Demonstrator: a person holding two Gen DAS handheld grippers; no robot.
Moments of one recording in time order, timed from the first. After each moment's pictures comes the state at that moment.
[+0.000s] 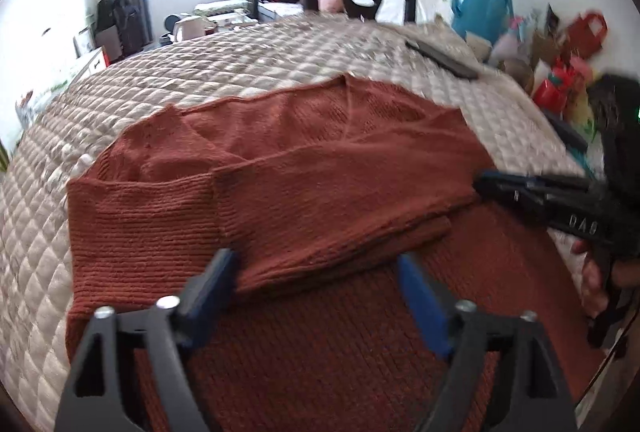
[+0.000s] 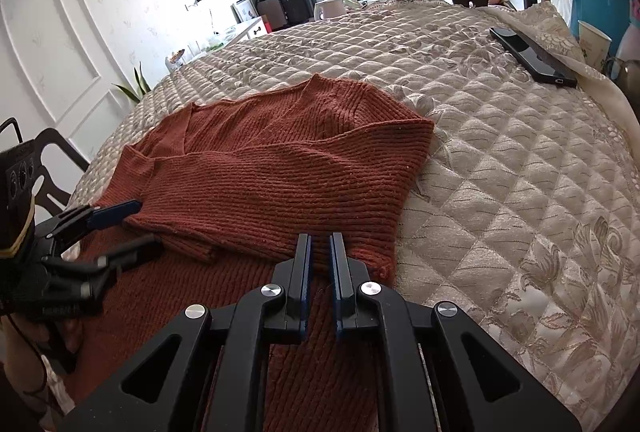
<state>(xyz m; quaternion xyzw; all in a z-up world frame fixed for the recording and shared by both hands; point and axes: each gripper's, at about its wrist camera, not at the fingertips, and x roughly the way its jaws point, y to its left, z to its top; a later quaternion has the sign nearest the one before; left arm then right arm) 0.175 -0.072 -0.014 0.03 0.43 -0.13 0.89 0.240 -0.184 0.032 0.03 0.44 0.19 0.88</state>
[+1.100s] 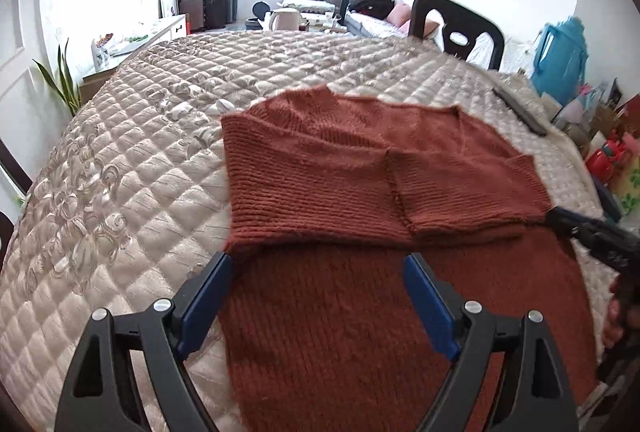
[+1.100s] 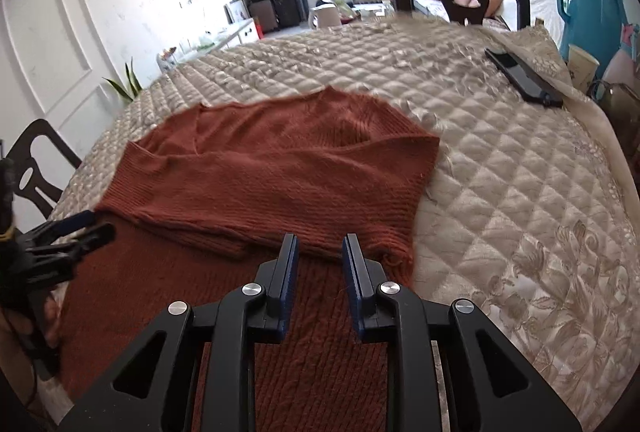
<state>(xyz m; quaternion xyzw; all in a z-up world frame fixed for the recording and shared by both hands) 0.130 0.023 -0.003 -0.08 0.41 -0.01 0.91 0.221 -0.164 0.049 0.00 0.43 0.17 0.89</state>
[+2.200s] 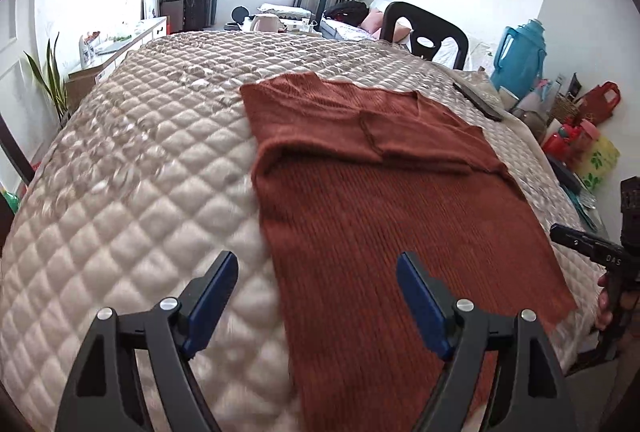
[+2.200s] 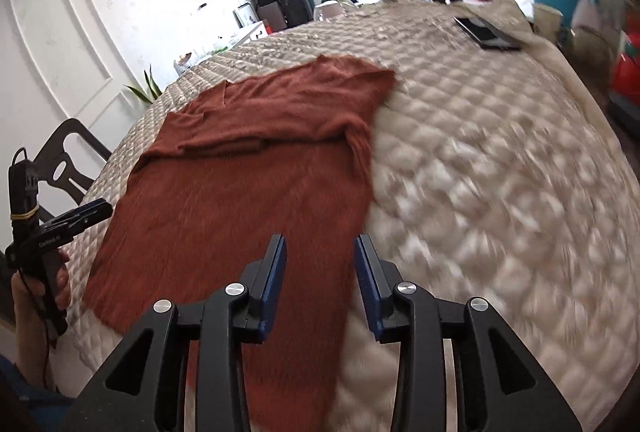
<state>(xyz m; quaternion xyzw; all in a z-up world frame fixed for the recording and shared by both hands) 0.044 0.042 -0.001 -0.10 0.40 -0.06 0.91 0.118 -0.224 0.051 0.05 0.44 0.19 0.88</state>
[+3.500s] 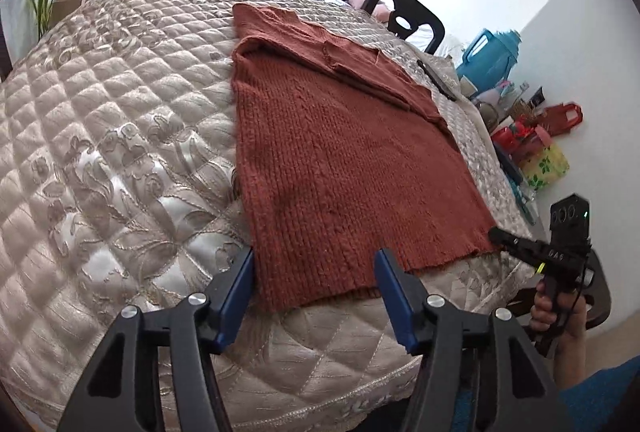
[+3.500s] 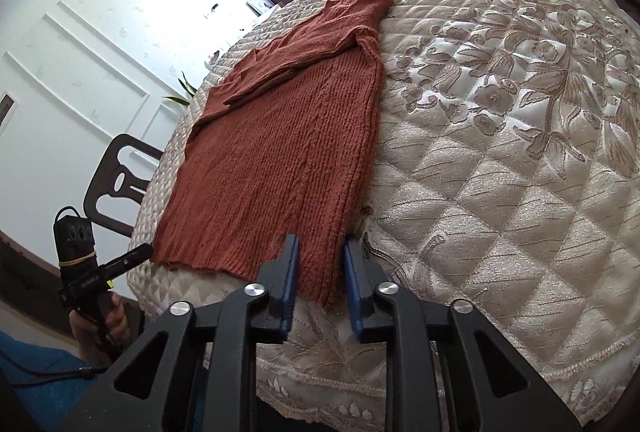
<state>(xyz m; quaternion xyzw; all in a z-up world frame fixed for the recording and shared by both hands) -0.038 0.038 -0.017 -0.22 0.45 -0.12 0.86 0.072 -0.250 0.022 0.18 0.49 0.26 0.81</state>
